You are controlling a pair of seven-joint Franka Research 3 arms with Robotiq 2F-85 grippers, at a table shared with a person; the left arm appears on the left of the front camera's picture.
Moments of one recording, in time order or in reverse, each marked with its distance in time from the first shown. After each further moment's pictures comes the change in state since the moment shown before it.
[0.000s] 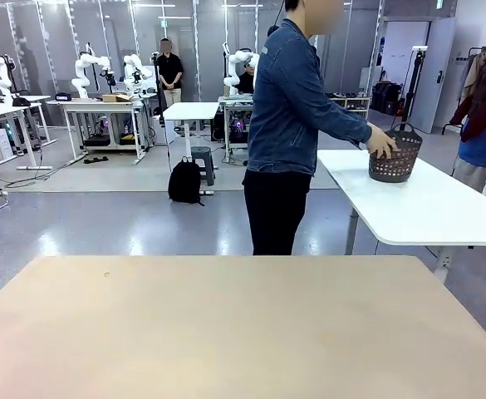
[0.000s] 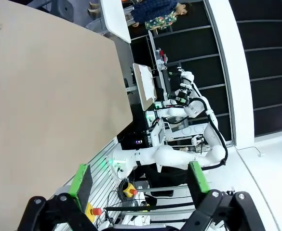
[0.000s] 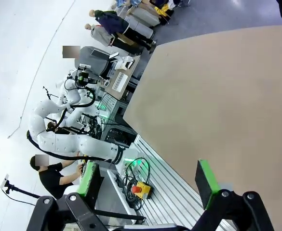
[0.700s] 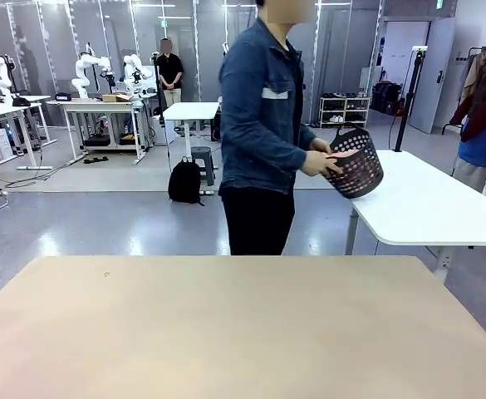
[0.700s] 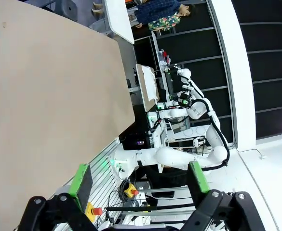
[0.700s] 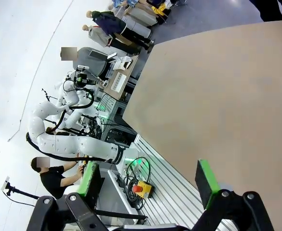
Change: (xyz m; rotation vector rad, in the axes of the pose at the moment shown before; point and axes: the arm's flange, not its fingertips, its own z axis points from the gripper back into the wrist) left arm -0.002 0.000 0.001 0.015 -0.004 0.008; right arm -0.005 0.000 0.005 -0.010 -0.004 -0.022
